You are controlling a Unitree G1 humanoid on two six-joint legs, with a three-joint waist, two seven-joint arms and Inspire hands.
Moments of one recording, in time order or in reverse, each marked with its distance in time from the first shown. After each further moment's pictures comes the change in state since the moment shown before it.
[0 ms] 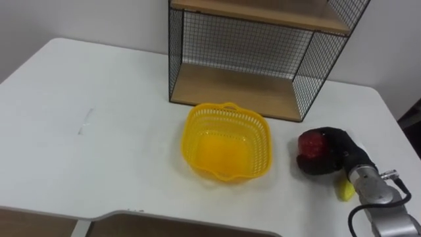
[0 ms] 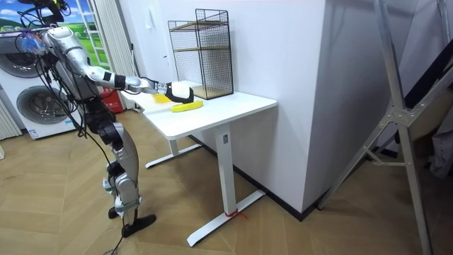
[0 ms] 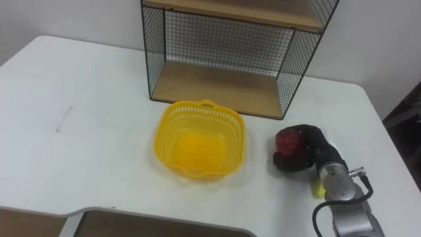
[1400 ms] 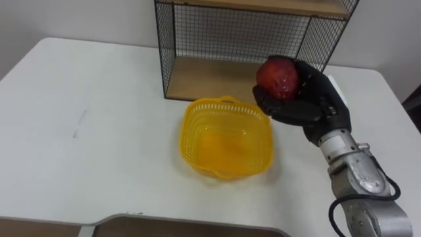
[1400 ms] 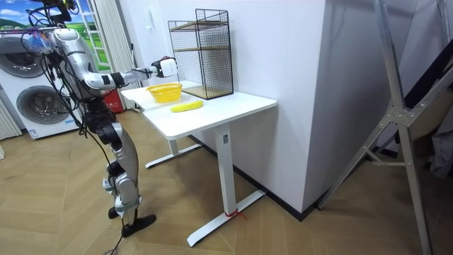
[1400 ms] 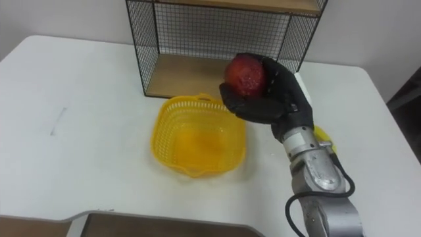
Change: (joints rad) left arm 0.010 -0.030 -0.052 0.006 -0.008 -0.052 0.037; right arm 0.117 0.085 0.095 -0.703 0.561 0.008 0.013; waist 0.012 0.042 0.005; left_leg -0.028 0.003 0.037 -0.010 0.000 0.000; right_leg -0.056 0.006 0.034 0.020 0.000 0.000
